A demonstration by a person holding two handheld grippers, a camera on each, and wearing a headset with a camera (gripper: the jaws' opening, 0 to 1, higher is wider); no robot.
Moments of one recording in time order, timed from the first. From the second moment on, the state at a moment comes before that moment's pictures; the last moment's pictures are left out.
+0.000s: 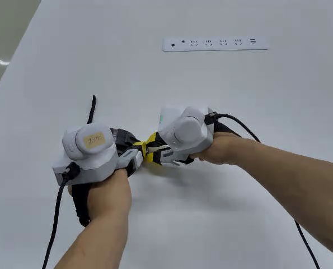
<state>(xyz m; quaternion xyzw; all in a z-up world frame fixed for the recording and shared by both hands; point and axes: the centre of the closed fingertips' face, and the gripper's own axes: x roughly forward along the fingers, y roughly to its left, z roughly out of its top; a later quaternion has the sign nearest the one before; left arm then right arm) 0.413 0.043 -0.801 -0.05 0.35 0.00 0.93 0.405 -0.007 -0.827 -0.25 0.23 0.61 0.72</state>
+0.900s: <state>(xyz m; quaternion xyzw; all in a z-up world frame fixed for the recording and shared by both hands) 0.418 0.047 -0.785 0.01 0.33 -0.05 0.94 0.405 -0.030 -0.815 -0.21 0.23 0.58 0.75</state>
